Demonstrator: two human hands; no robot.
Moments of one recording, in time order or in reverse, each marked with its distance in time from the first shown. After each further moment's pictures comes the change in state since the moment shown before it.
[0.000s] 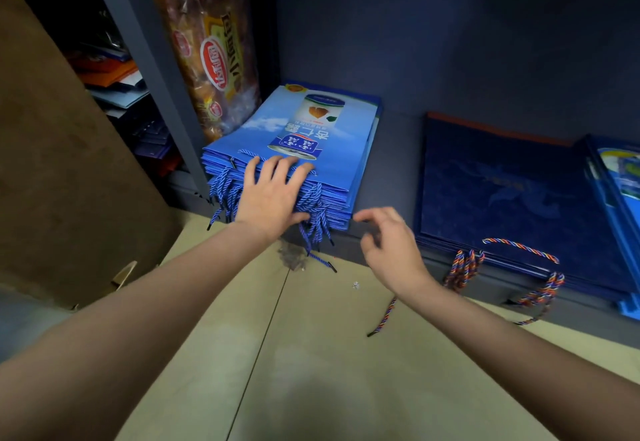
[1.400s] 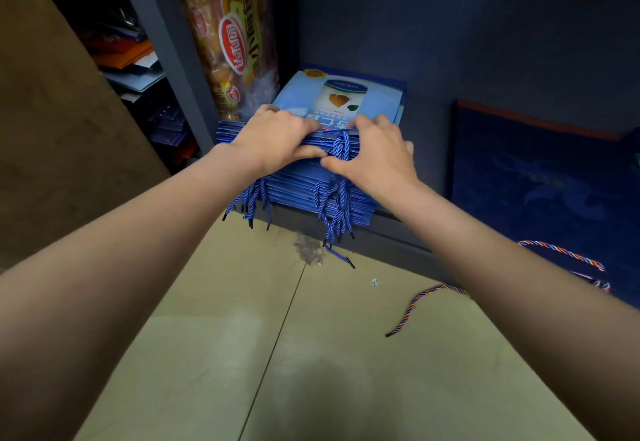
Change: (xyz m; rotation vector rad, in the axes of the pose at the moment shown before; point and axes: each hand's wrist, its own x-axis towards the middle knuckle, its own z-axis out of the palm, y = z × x) left_hand 0.055 -0.048 -0.045 0.023 -0.043 0.181; right_hand 0.092 -0.070 -0.004 -0.351 0.000 -0.060
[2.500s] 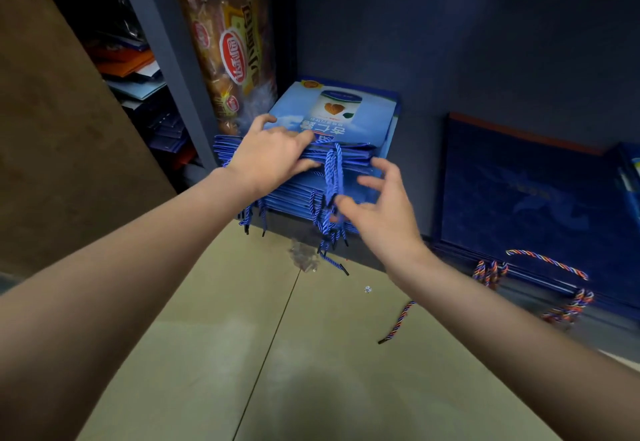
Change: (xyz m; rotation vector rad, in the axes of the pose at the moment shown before) left_hand -0.017 0.009 0.003 0.035 0.015 -0.051; right_hand -0.070 -0.002 -0.003 0.837 -0.031 0.289
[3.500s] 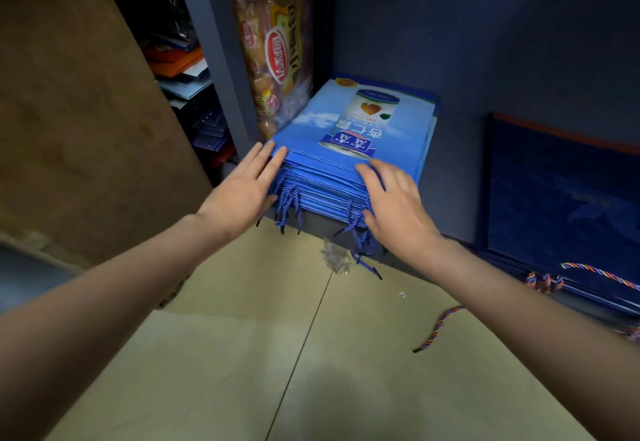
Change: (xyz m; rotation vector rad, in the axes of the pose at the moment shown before) left_hand -0.076 -0.054 0.063 -0.276 0.016 -0.114; right_hand 0.048 0.034 0.024 -1.064 -0.152 -0.554
